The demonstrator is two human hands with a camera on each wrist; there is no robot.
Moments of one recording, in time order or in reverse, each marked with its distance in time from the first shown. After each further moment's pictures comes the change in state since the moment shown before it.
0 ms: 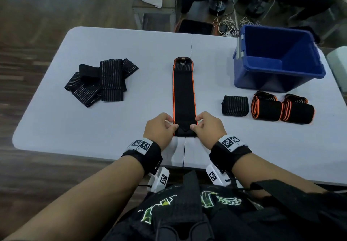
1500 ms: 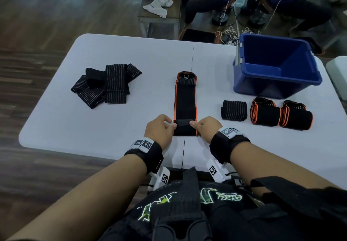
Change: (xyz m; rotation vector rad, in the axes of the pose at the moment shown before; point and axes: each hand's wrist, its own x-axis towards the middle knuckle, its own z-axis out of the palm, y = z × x) left_hand -0.002 0.002 0.002 -0.045 0.042 -0.065; right_hand 0.016 -0.009 -0.016 -0.125 -0.202 0.087
